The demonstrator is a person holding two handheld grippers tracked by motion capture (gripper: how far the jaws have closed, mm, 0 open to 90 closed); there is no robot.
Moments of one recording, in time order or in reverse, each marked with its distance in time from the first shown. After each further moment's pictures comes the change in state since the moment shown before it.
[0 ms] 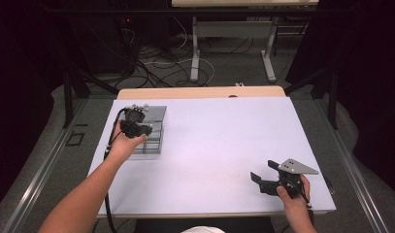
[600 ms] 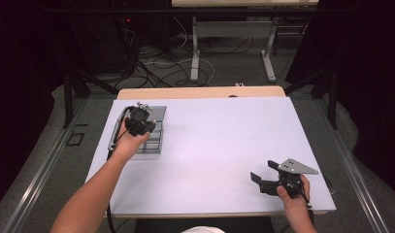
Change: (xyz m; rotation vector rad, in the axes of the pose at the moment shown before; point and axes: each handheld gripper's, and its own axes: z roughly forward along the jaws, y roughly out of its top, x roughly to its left) left arm -0.003 0.007 0.014 -0.062 0.043 0.068; right arm -0.001 0.000 0.001 -0.004 0.006 0.000
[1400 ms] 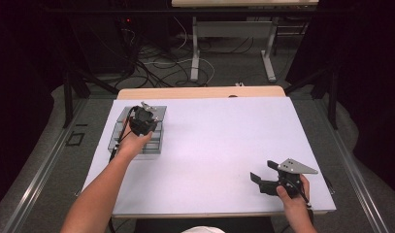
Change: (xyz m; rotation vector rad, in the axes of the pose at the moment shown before) left arm -0.003 0.001 0.018 -0.049 0.060 0.053; right arm 0.000 0.000 0.002 0.003 0.002 -0.006
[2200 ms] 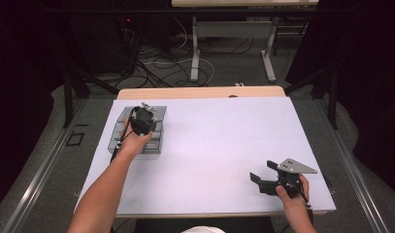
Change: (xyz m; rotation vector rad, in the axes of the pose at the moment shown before) left arm 0.005 -0.003 0.016 0.042 0.030 0.000; right arm 0.001 0.000 0.001 0.007 0.005 0.014
